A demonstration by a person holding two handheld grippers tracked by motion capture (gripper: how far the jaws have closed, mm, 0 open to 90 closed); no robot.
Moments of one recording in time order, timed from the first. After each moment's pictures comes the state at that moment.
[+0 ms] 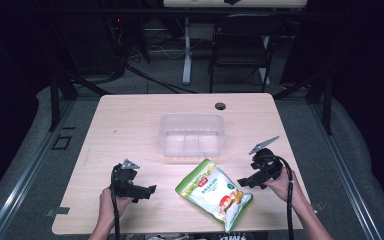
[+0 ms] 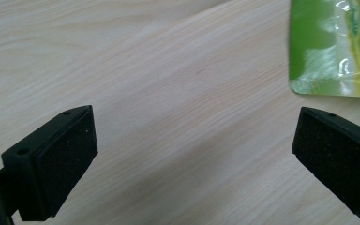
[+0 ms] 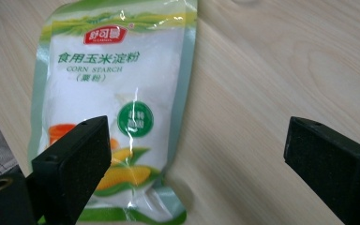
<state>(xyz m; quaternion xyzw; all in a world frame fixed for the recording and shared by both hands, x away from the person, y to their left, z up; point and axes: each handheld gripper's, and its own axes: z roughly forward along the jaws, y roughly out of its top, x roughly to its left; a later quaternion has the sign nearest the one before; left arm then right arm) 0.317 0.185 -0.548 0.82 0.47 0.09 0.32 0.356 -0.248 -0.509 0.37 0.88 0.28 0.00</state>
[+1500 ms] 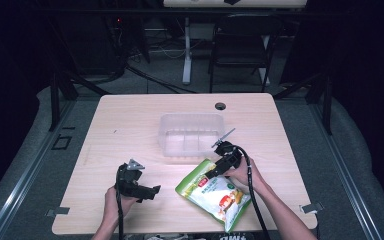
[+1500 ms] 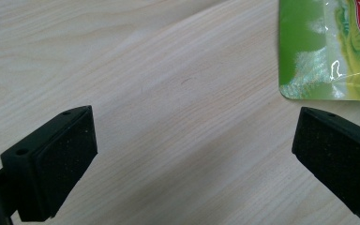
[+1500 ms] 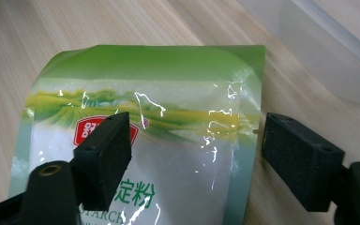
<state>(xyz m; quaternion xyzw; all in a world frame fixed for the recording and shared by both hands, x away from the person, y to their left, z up) 0.320 0.175 -0.551 0.83 0.45 0.10 0.31 0.418 -0.157 -0.555 0.35 0.89 0.26 -0.07</state>
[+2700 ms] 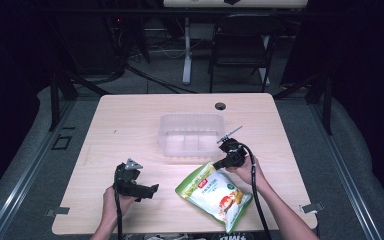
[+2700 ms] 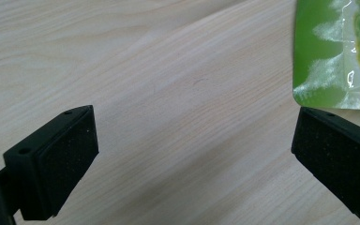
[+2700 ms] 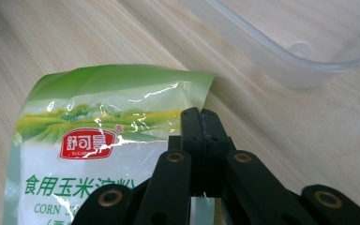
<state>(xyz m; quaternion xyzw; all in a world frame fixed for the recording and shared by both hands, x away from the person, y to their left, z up) 0.320 0.180 -0.550 0.82 0.46 0.11 0.31 0.418 -0.171 -0.542 0.40 0.88 0.26 -0.05</state>
